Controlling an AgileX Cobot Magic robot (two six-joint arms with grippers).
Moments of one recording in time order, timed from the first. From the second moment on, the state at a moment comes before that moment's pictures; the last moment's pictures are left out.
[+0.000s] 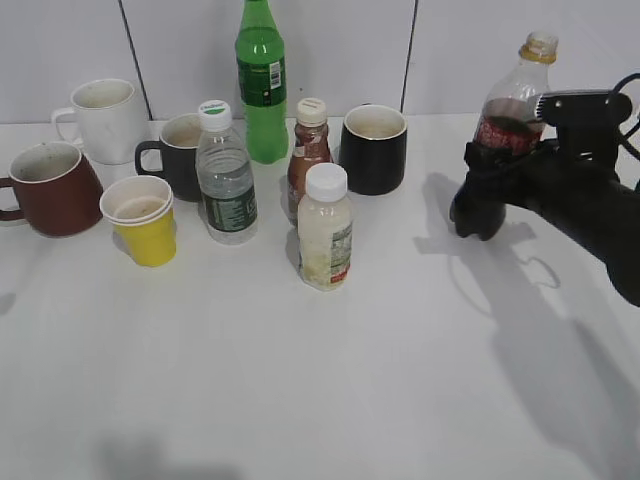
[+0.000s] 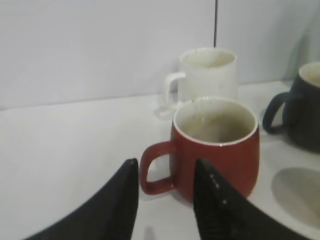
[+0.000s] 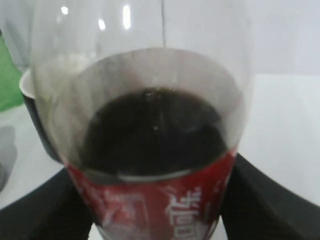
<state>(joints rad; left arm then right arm) 0.30 1.72 -0.26 0.36 -1.22 -0.04 0.24 1.93 -0.66 0.02 -0.98 0.04</state>
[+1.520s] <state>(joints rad) 0.24 1.20 -0.42 0.37 -0.50 -0.35 0.24 1.49 -0.72 -0.09 -0.49 0.01</state>
